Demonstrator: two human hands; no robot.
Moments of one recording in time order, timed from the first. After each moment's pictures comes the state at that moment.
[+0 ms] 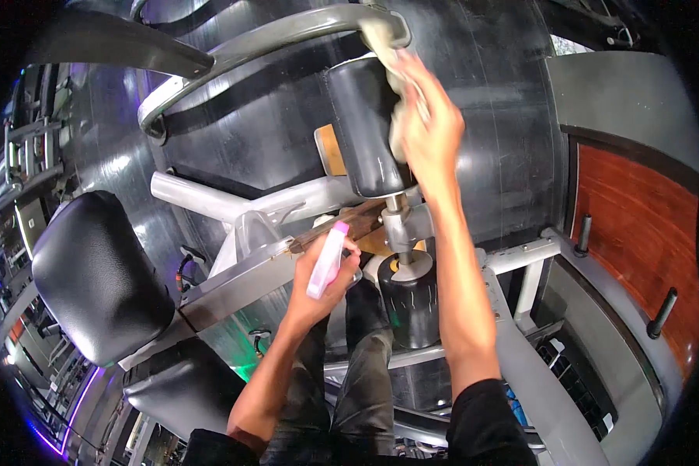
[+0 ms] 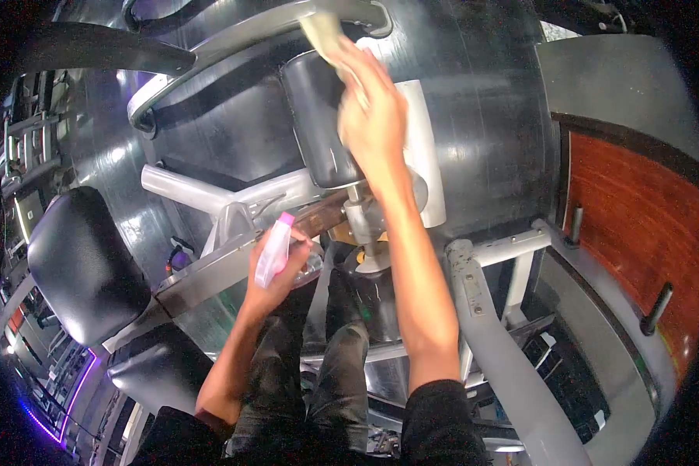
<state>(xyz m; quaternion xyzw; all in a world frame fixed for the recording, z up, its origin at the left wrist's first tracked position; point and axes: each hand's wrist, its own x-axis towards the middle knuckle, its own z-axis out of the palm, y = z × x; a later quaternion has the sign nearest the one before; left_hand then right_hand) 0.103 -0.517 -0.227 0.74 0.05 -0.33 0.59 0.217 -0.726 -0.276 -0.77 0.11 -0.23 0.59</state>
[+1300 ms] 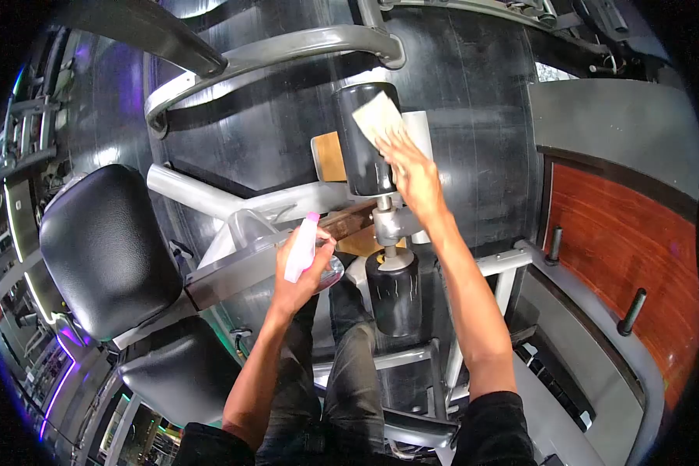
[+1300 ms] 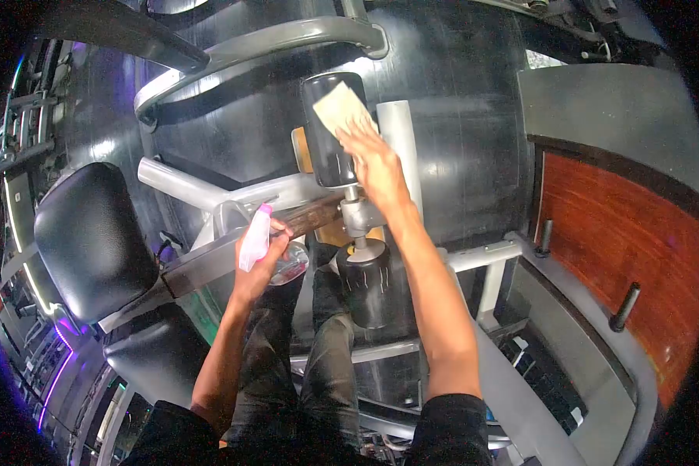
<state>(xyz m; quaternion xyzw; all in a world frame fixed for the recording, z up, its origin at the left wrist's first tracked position) 0.109 -0.496 -0.199 0.69 0.10 -0.27 0.67 0.162 -0.741 -0.284 -0.91 -0.02 -0.05 0.41</state>
